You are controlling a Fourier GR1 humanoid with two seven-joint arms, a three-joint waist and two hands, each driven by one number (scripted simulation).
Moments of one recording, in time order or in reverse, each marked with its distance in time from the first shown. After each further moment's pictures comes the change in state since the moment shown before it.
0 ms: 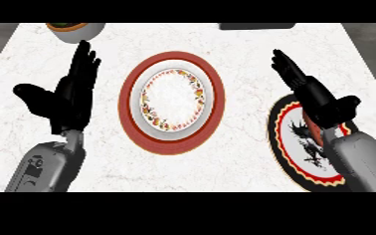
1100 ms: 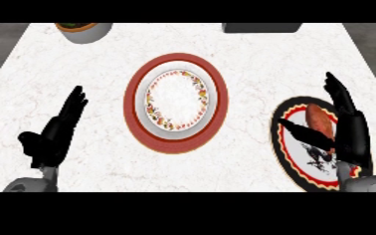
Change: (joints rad) left arm 0.240 0.106 0.054 0.226 0.022 -0.329 -0.312; right arm 0.293 0.058 -0.130 -0.150 0.278 -0.592 0.019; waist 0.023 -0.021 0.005
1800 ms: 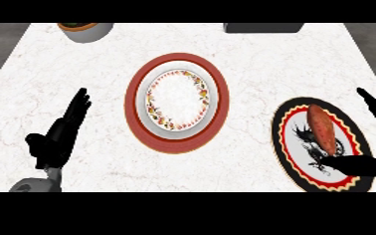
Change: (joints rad) left arm 0.000 -0.025 0.004 0.029 -0.028 -0.020 -0.021; right arm 0.138 -0.389 0.030 -0.249 0.148 0.232 0.553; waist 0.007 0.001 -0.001
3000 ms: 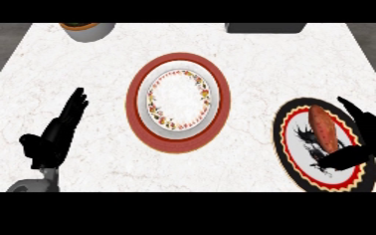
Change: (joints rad) left arm 0.010 -0.045 0.087 -0.022 -0.068 -0.074 0.018; right arm -0.127 0.159 -0.052 0.190 0.182 0.398 0.228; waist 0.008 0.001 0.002
